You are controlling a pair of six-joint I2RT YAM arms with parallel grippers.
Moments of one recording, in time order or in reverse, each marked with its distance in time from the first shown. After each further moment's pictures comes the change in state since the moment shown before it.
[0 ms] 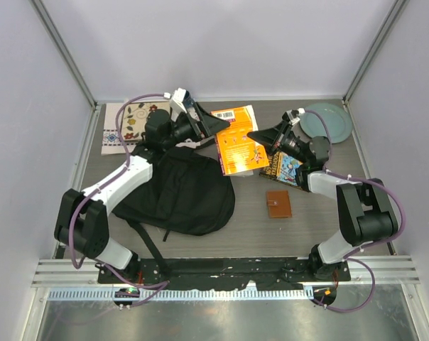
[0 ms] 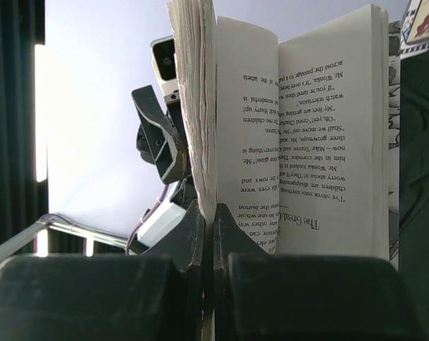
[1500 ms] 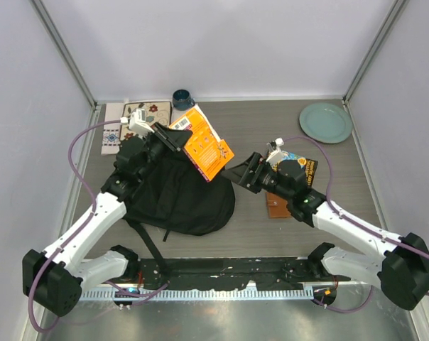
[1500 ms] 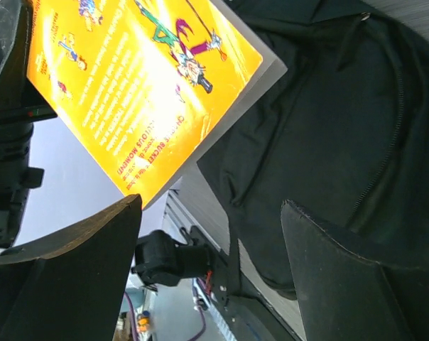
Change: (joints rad) left arm -0.002 -0.448 -0.251 -0.202 -0.436 0.045; right arm 0.457 -0.507 -0.108 -1.007 0.615 -0.671
